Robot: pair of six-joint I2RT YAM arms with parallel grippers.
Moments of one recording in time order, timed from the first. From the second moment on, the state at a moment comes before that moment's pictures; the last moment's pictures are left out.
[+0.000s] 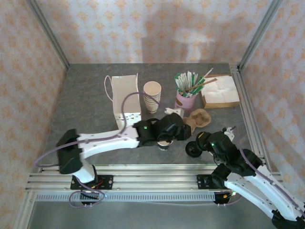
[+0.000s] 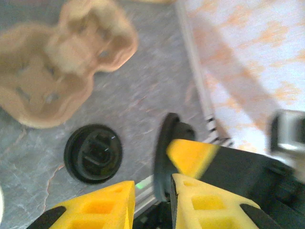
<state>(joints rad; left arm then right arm) -1.15 1.54 1.31 -0.36 -0.12 -1.02 0.74 0.46 0.67 -1.09 0.32 1.26</state>
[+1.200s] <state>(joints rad) -1.21 0.82 0.55 -0.43 -0.36 -1.23 0.98 1.30 1.15 -0.98 0.14 0.65</state>
